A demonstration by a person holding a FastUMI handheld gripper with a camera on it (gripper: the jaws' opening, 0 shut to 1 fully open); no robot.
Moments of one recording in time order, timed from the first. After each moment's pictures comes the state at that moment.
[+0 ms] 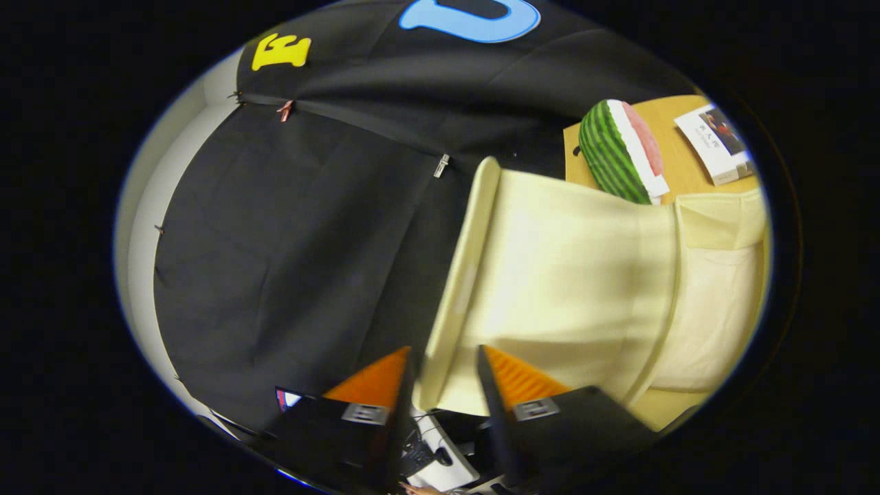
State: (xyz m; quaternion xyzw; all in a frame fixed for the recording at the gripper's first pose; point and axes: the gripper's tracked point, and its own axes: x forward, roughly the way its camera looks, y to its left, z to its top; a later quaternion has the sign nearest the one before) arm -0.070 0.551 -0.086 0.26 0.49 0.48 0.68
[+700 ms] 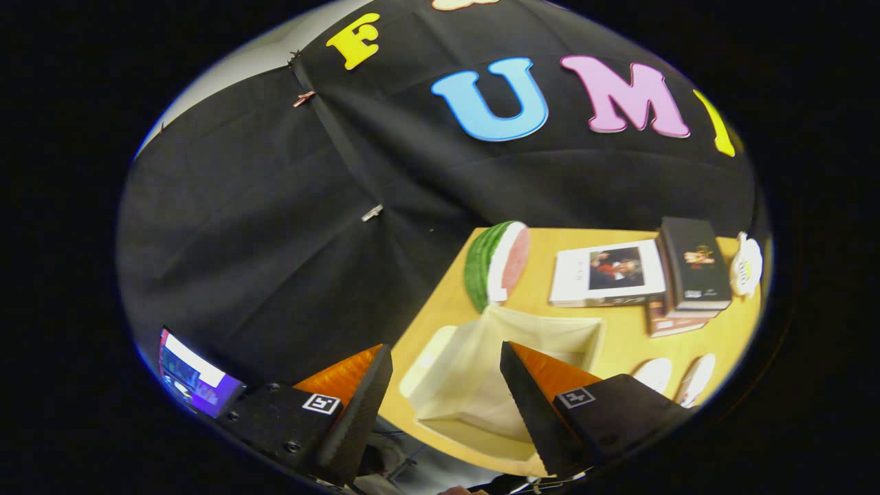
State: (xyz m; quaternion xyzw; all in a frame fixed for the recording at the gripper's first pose) arm 0.028 0.327 -0.056 0.05 0.34 0.36 0.87
